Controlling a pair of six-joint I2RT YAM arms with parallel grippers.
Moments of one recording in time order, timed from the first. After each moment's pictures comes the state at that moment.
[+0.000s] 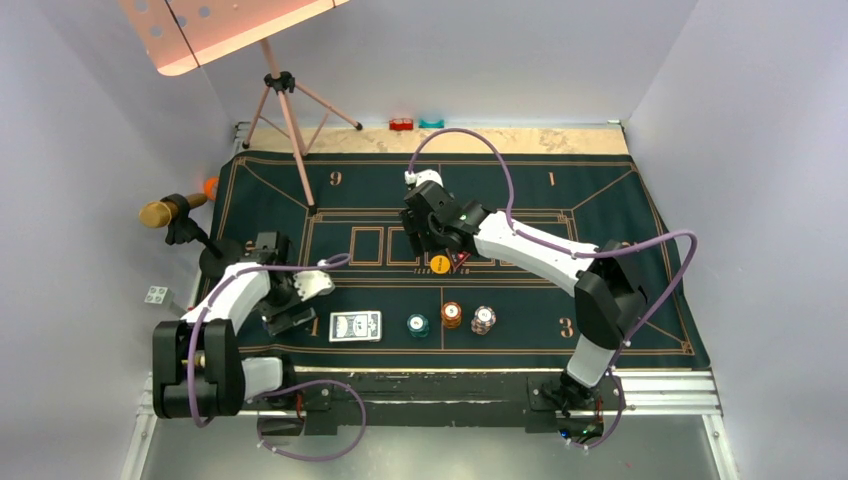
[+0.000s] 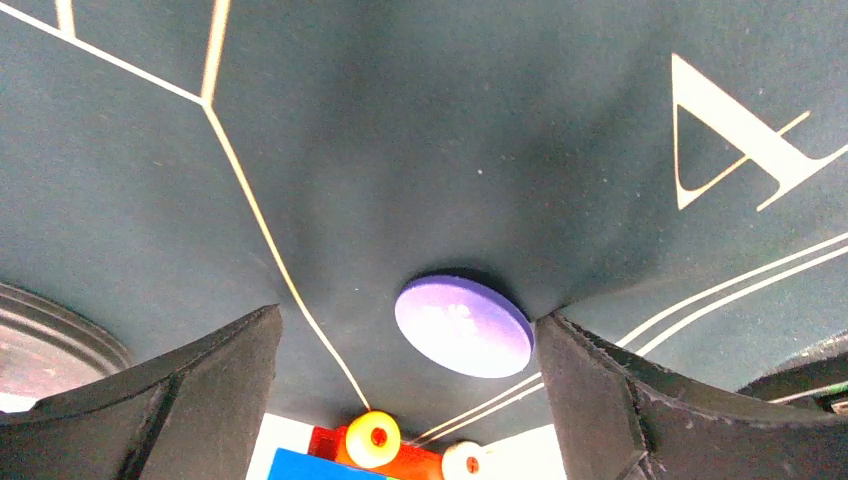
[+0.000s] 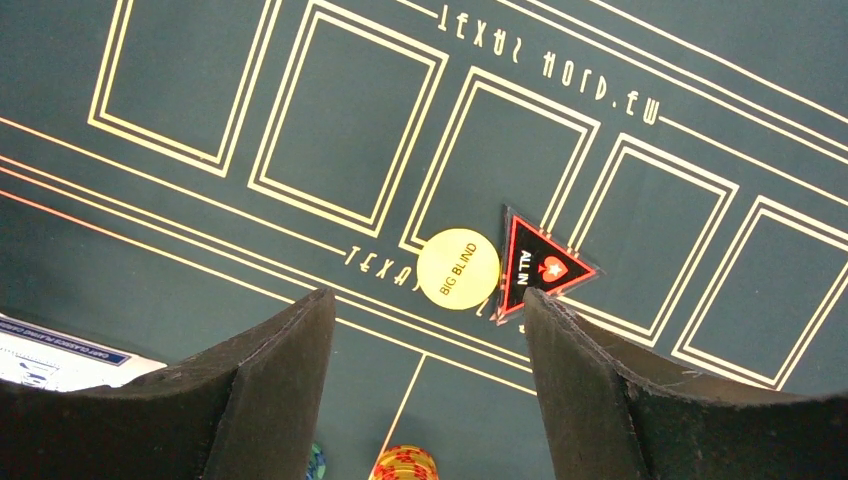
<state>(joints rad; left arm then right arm) 0.05 1.24 0.59 -0.81 -0.09 1.10 0.86 1.74 1.39 -0.57 0.33 0.37</state>
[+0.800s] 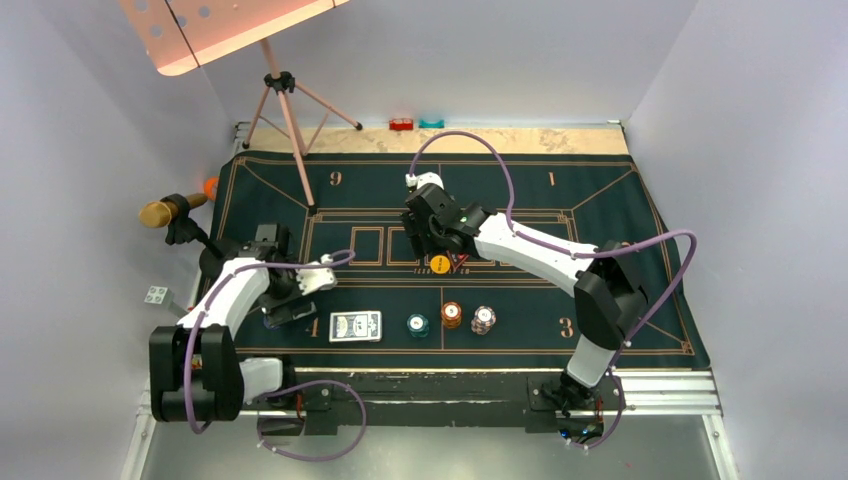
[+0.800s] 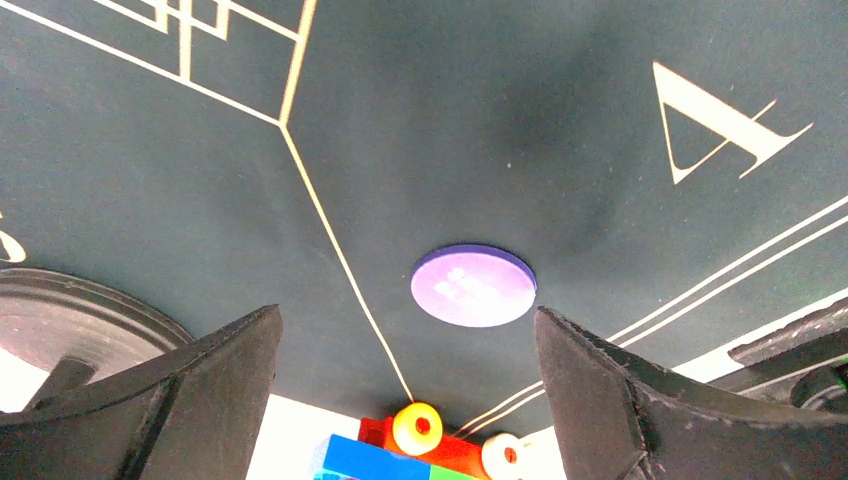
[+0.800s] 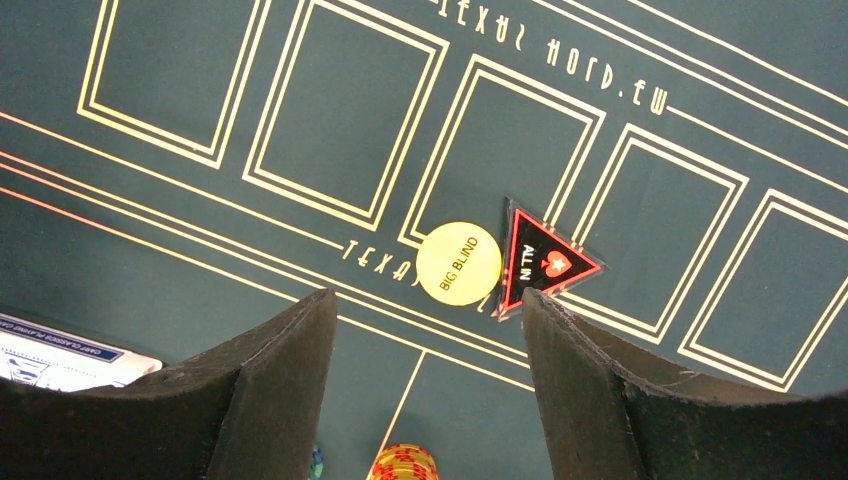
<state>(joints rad) 0.02 1.22 0.67 -0.86 -0.04 1.14 0.86 1.73 1.36 -0.56 0.32 0.38</state>
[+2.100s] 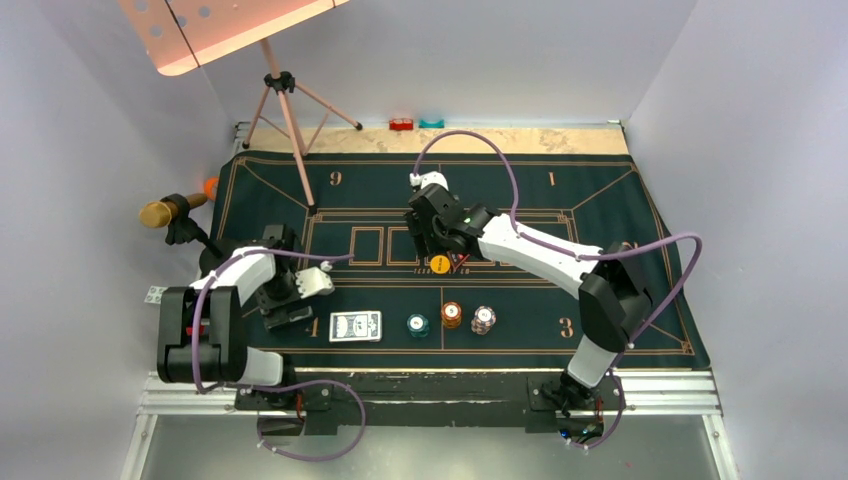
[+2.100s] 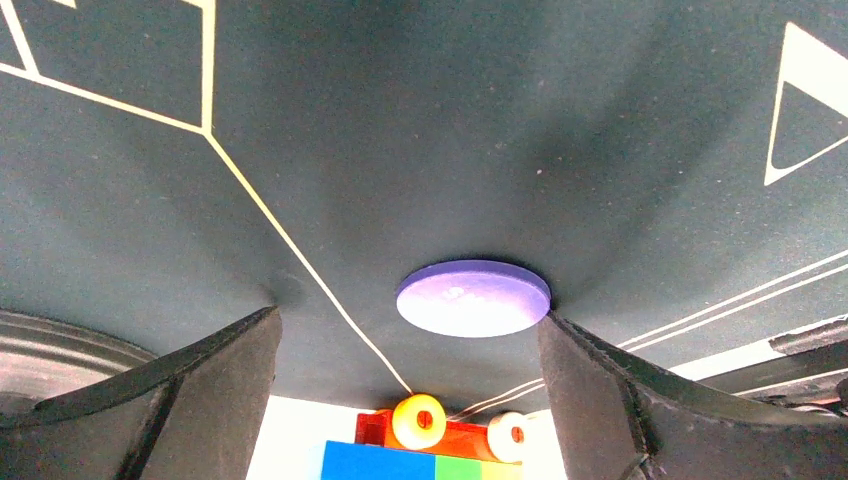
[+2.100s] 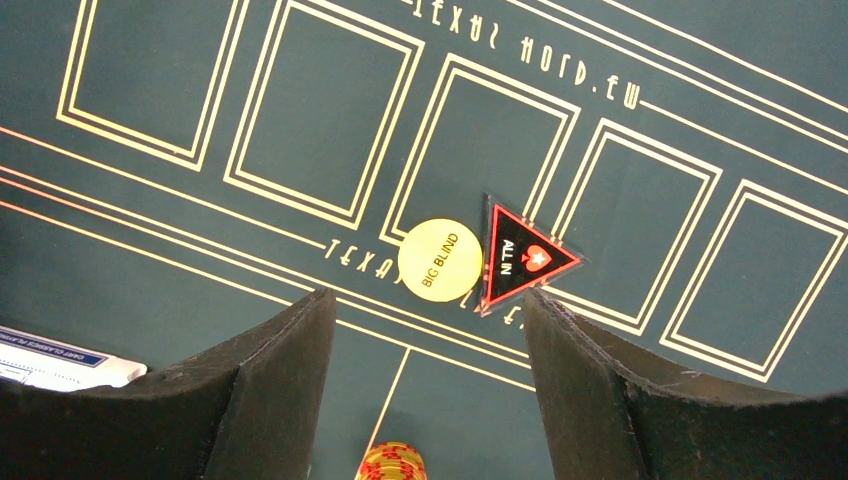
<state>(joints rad) 0.03 1.39 0.65 -0.79 -0.17 1.17 0.85 1.72 1.35 -0.56 0.34 0.38</state>
